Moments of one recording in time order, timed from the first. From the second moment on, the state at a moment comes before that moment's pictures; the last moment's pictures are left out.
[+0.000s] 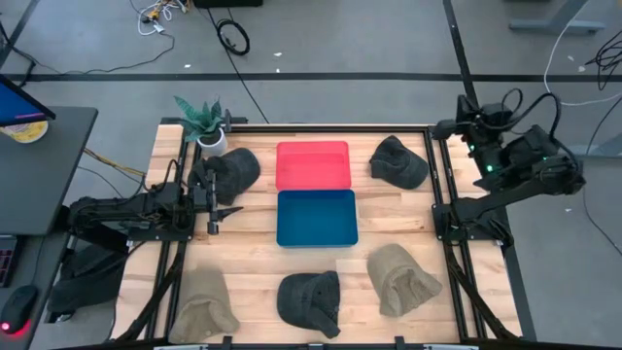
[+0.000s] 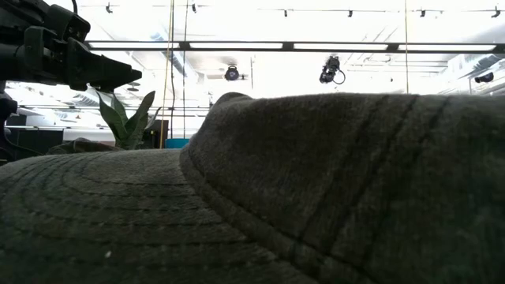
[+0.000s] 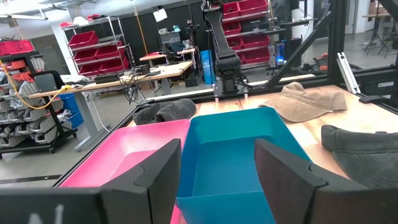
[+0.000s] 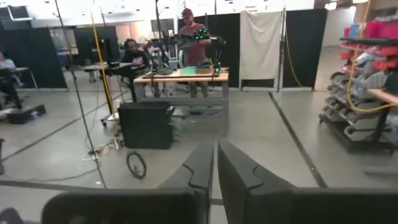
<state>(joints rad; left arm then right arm) 0.03 0.01 0.02 0.01 -0.09 0.17 0.18 0.74 0.98 0.43 1.57 -0.61</state>
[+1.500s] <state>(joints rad) 0.03 0.01 0.02 0.01 -0.09 0.17 0.25 0.91 0.98 0.58 0.85 -0.54</state>
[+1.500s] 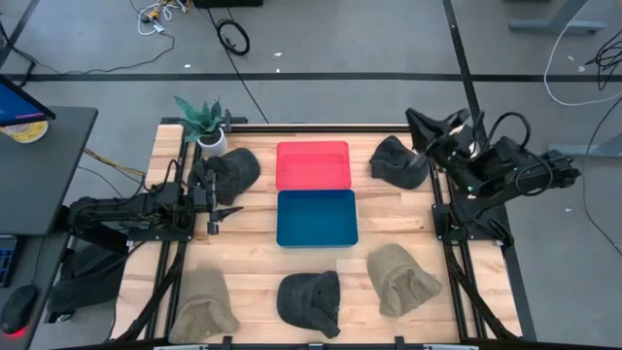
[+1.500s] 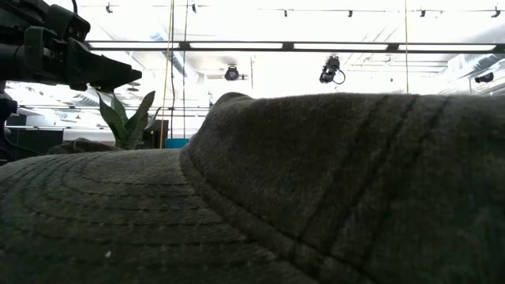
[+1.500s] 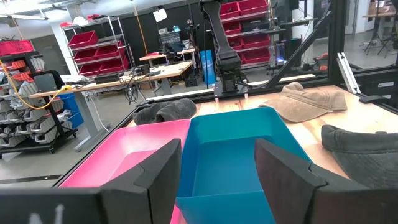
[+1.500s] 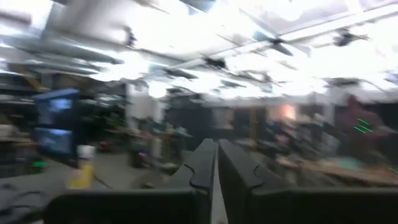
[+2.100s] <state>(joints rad) 0.03 0.01 0.02 0.01 -0.09 0.17 0.21 1.06 1.49 0.34 1.02 -0.64</state>
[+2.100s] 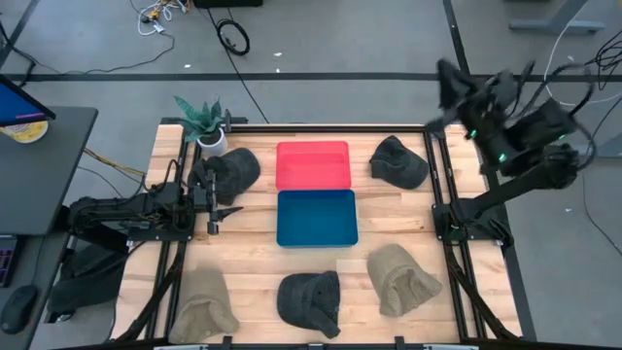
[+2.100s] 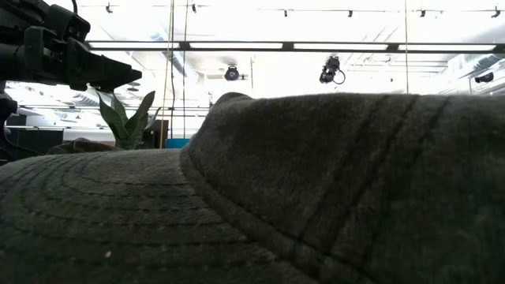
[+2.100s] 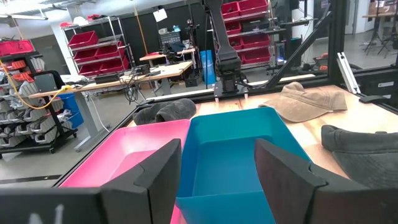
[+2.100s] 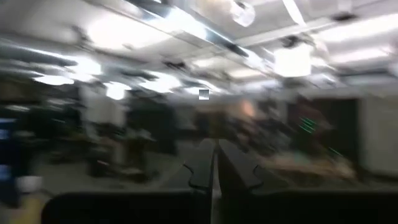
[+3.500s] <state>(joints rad) 0.03 0.01 0.02 0.01 -0.09 0.17 0.06 1.28 1.73 0.42 1.11 -1.20</state>
